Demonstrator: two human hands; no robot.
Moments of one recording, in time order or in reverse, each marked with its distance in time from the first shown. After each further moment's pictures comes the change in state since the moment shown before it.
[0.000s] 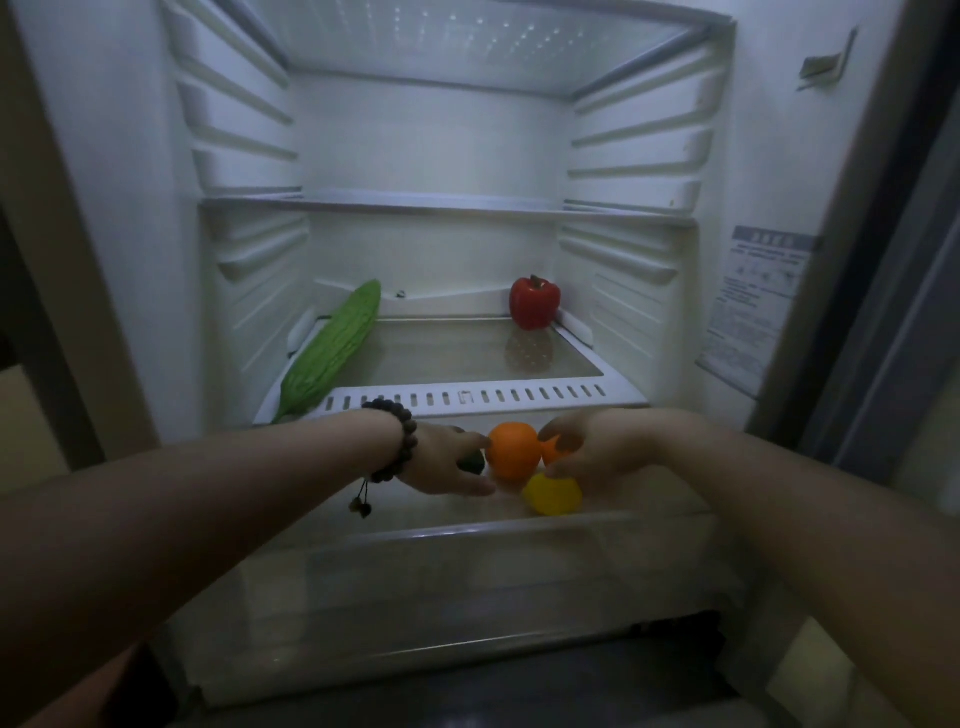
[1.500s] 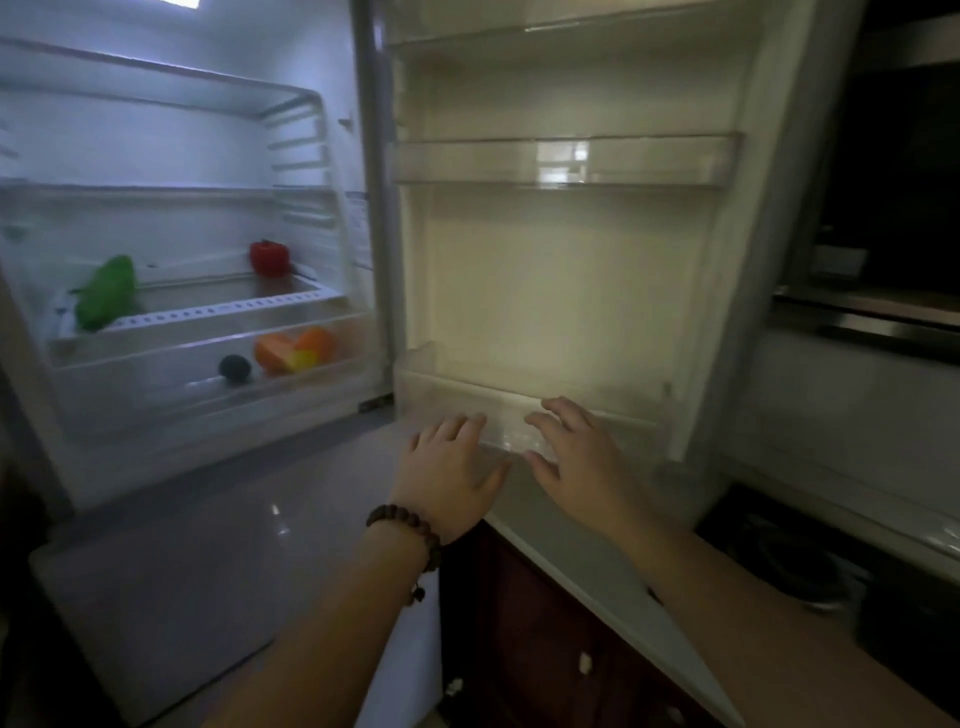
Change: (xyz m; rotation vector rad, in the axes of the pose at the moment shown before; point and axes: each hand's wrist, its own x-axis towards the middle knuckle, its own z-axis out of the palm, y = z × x) left_hand -0.283 0.309 0.238 -0.156 0.724 0.501; right_hand -0.467 0.018 0.259 0.072 0.913 0.305
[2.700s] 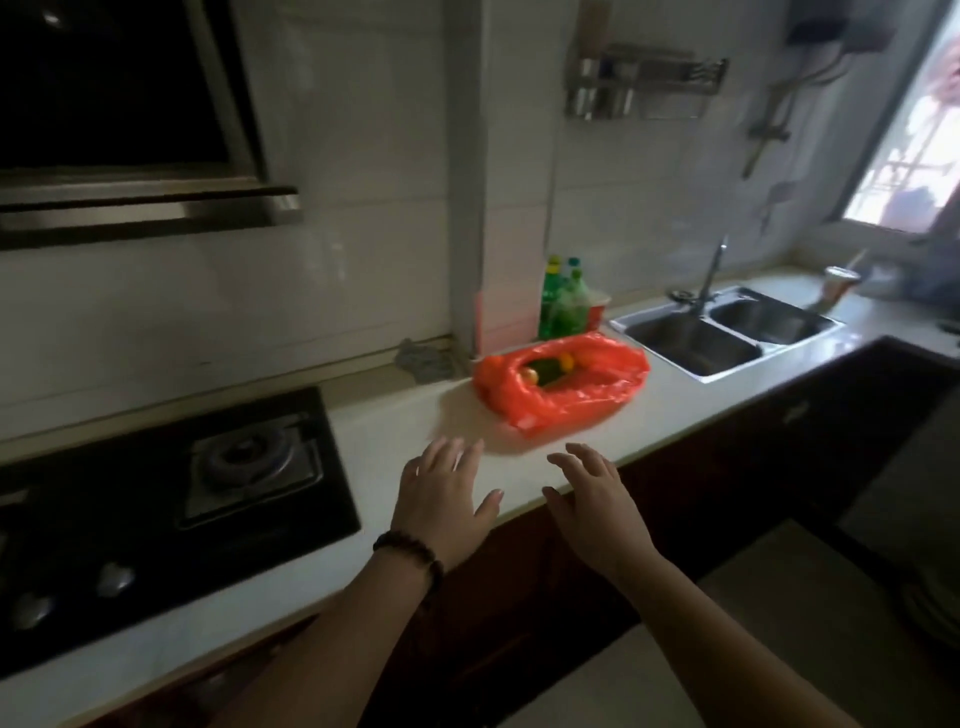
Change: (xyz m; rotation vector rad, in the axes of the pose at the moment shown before) left_hand -0.362 0.763 0.181 -0.412 -0.490 1.140; right_hand -0.788 0.177 -0.393 -0.443 0.295 1.453
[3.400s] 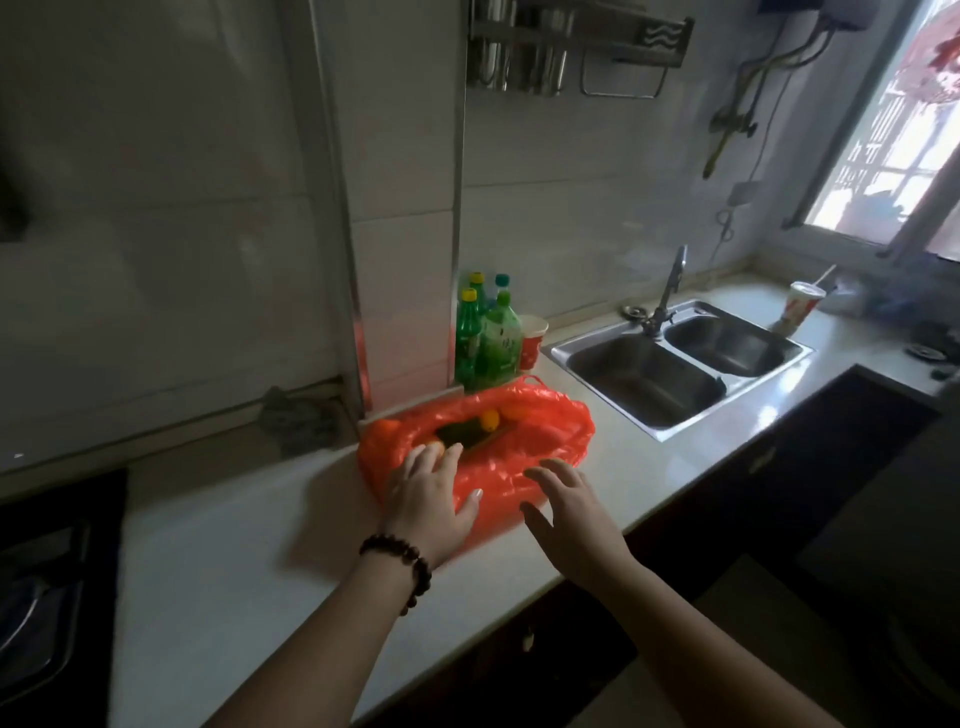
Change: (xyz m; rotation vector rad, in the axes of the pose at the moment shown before) left_hand 0.300 0.063 0.138 -0.155 -0.075 -0.031; right_hand 0.245 0.200 0.004 -0.017 -0.075 0.022
